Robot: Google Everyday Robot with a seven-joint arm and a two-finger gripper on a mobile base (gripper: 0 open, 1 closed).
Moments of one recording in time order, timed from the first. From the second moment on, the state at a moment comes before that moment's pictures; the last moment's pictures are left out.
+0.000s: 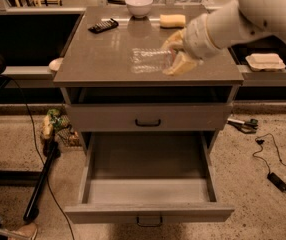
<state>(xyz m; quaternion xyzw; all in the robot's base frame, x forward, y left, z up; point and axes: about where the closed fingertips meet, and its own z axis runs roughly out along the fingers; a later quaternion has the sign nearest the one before) 0.637 -0.083 0.905 -0.73 0.55 0.02 0.41</state>
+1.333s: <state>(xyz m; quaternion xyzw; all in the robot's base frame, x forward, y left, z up) 0.744 0.007 0.911 -0.78 0.51 -0.01 0.36</state>
